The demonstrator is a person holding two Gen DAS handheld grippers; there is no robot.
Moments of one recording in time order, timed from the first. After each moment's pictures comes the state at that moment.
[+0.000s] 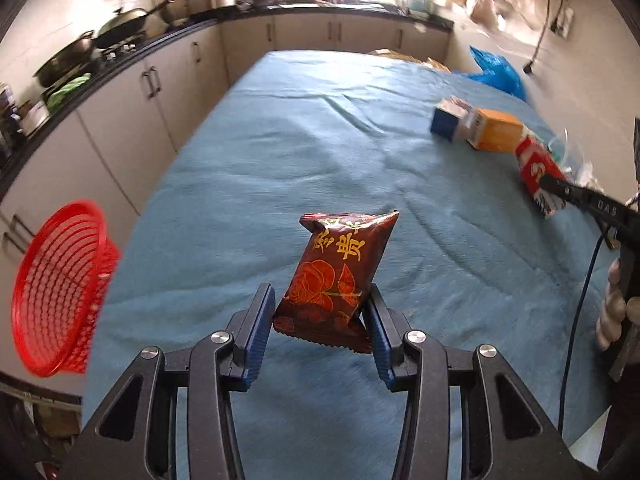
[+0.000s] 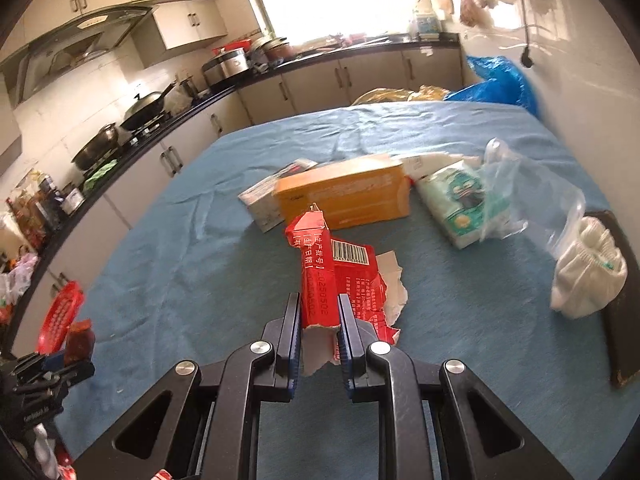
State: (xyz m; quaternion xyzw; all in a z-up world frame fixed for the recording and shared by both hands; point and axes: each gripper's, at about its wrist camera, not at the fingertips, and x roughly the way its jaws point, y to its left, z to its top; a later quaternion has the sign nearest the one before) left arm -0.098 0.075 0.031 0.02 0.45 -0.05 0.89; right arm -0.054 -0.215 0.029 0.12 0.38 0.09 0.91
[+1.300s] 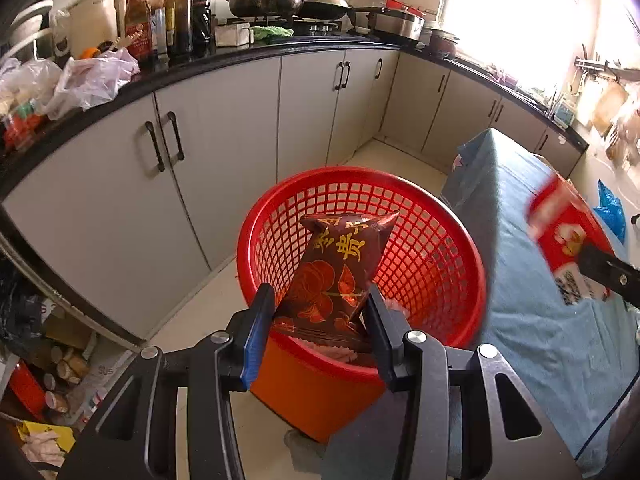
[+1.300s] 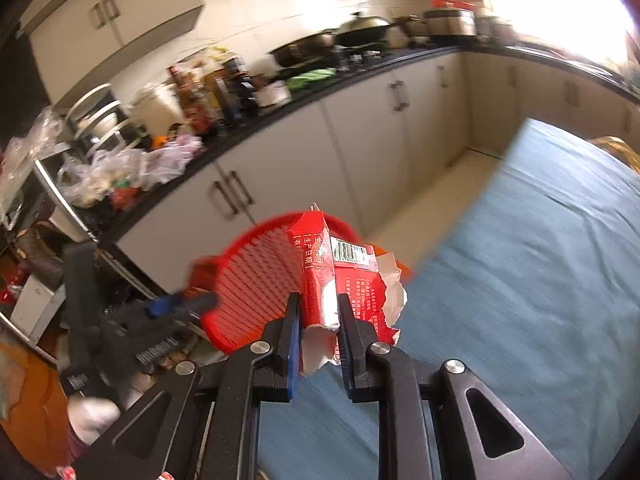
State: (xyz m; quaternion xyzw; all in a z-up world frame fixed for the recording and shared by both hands) left arm -0.155 0.357 0.042 -0.13 0.40 0.15 0.90; right arm -0.075 0.162 0.086 0.01 0.39 0.40 0.83
